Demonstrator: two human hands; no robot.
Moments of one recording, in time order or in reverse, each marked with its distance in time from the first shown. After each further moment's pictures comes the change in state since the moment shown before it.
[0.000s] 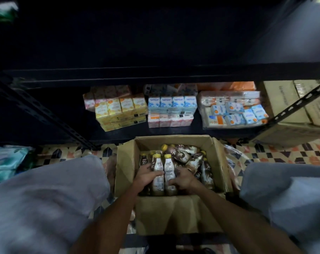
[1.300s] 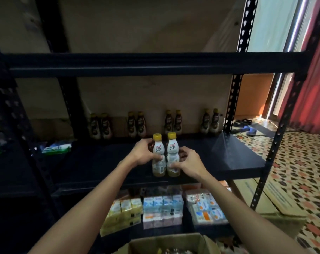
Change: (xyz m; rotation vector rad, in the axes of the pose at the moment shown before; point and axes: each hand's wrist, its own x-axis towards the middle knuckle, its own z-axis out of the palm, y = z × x) left_hand -0.231 0.395 -0.102 0.390 0.196 0.980; right_hand -0.214 -0.279 -0.216 0.038 0.597 -0.871
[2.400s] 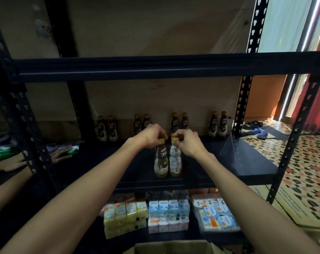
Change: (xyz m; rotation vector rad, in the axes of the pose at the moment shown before) left_hand 0.039 0.055 -0.032 0.606 -0.049 0.103; right_hand 0.062 -0.054 -0.010 -0.341 0.043 -0.144
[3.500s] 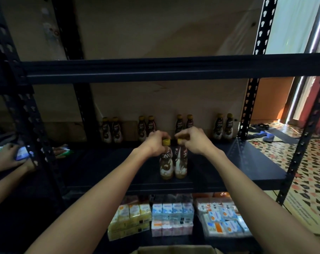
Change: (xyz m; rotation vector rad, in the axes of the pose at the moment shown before) left_hand 0.005 -0.016 0.029 -0.143 0.090 -0.120; right_hand 0.022 0.002 -0.013 -0.034 -0.089 -0.057
